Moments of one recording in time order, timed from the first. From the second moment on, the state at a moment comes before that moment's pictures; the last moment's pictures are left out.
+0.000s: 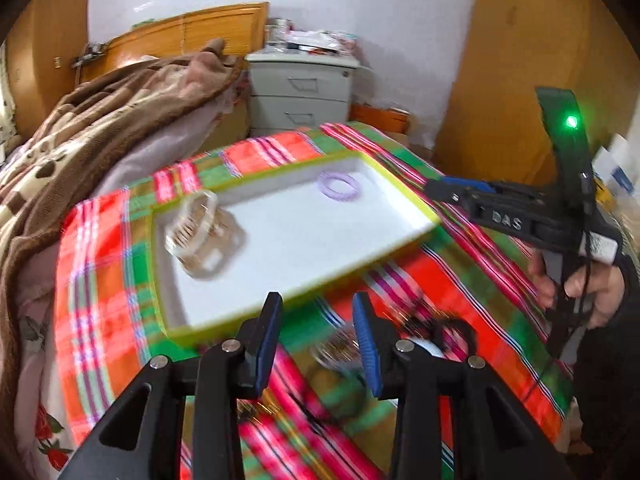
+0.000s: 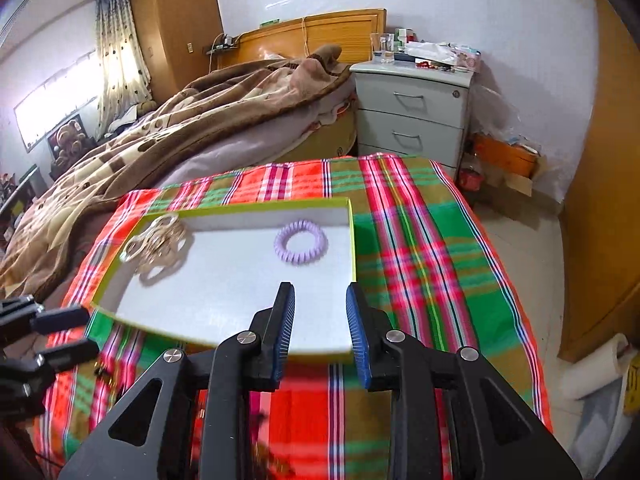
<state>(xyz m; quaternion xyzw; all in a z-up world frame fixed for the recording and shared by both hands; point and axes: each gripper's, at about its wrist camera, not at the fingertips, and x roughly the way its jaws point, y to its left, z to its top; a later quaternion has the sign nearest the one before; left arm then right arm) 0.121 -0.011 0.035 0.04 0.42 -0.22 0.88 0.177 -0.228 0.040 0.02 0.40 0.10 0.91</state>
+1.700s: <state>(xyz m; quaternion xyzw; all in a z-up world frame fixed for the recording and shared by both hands) 0.055 -0.061 0.005 0.12 0.40 -0.27 0.87 0.081 -0.252 0.010 0.08 0.41 0.11 0.90</state>
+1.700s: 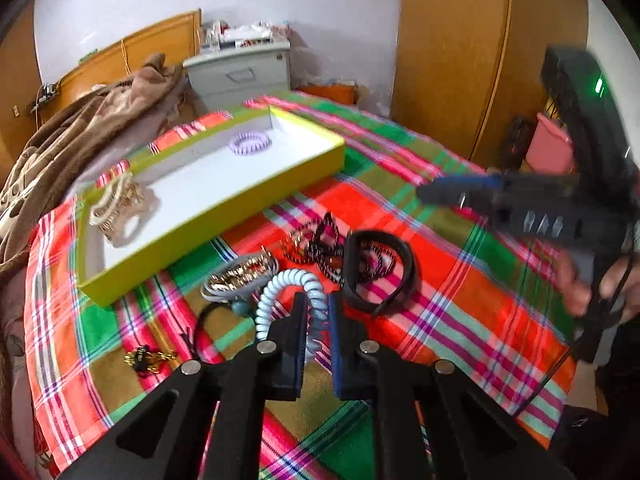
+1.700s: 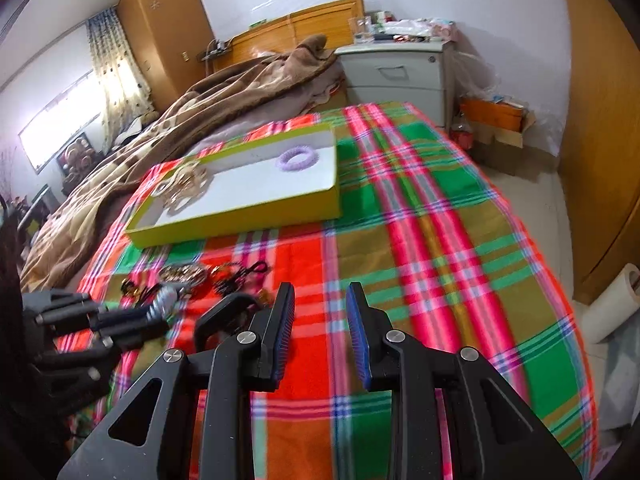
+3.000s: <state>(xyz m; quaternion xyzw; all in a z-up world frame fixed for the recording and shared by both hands) 0.049 -0.002 0.017 0.07 0.38 -0.21 0.90 0.071 -0.200 -0.005 0.05 0.47 0.05 0.88</state>
